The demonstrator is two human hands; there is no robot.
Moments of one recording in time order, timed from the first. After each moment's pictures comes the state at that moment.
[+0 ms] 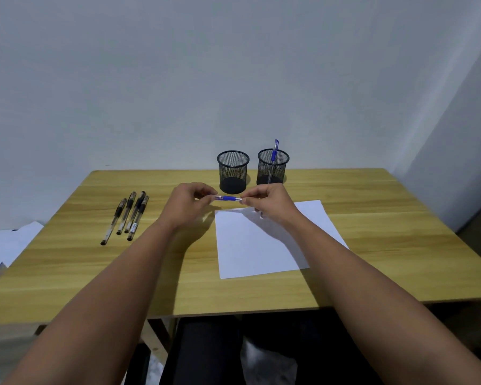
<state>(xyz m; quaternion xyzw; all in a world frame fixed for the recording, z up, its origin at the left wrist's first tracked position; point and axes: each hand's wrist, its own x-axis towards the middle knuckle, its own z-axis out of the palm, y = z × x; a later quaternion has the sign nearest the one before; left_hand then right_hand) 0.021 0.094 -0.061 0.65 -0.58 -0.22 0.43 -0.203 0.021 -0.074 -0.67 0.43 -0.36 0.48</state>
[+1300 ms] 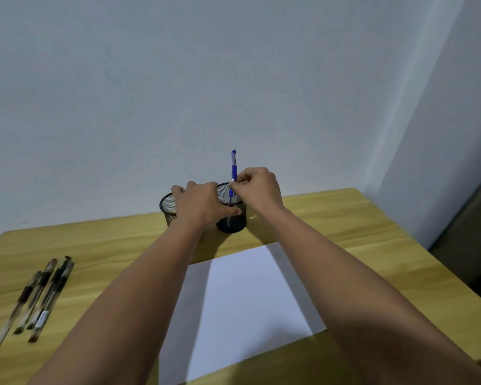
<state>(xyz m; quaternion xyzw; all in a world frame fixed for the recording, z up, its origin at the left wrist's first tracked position) -0.090 -0.081 -0.030 0.74 -0.67 0.06 0.11 -0.235 -0.116 -0.023 -0.67 0.58 -0.40 0.23</state>
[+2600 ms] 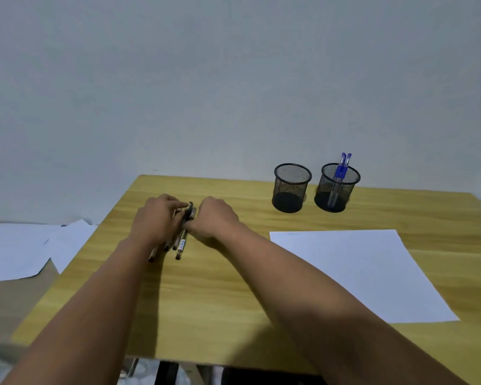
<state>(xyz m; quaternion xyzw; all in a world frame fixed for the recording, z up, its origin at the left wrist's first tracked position) 0.211 0.102 -0.104 0.78 -0.59 0.00 0.23 0.054 0.047 -0.075 -0.82 0.48 -0.12 0.29</state>
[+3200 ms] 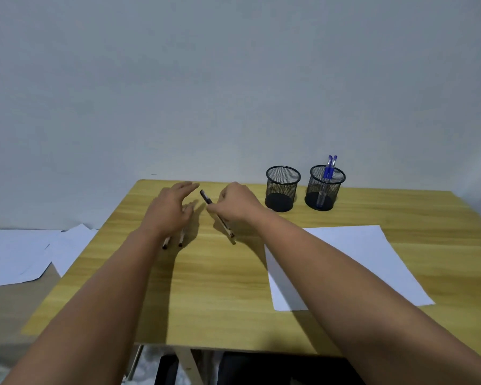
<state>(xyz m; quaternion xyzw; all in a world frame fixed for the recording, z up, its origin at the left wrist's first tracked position) 0.173 0.106 -0.067 0.72 -0.64 -0.01 0.27 -0.007 0.029 -0.034 -0.82 0.47 -0.15 0.29</state>
